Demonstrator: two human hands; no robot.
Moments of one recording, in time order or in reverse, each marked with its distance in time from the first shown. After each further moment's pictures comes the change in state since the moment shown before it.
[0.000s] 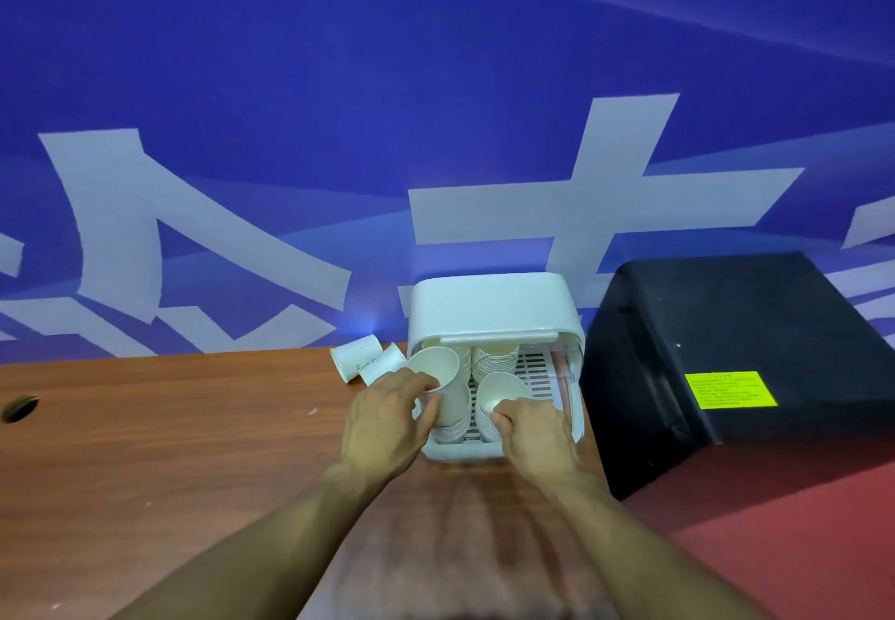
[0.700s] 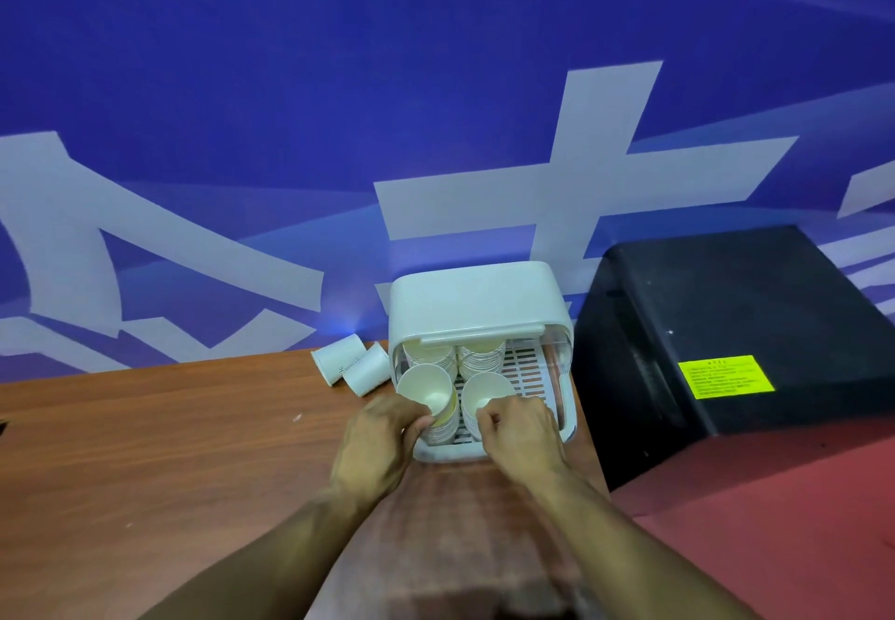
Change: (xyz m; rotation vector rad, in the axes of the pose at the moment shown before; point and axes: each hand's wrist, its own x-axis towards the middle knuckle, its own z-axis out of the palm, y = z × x) left_hand -0.006 -0.027 0.039 -0.140 -0.216 0.040; right_hand 0.010 0.002 0.011 0.149 0.050 0.121
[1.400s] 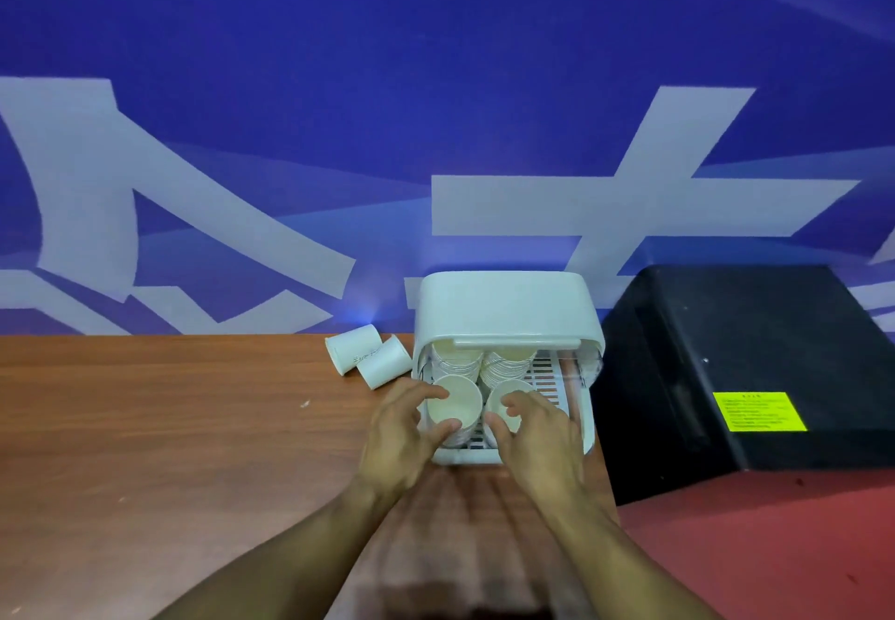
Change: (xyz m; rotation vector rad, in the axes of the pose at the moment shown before) left_hand 0.003 -0.006 0.006 -0.450 0.121 -0.261; right_hand -0.003 -0.024 0.005 -0.033 0.204 0.004
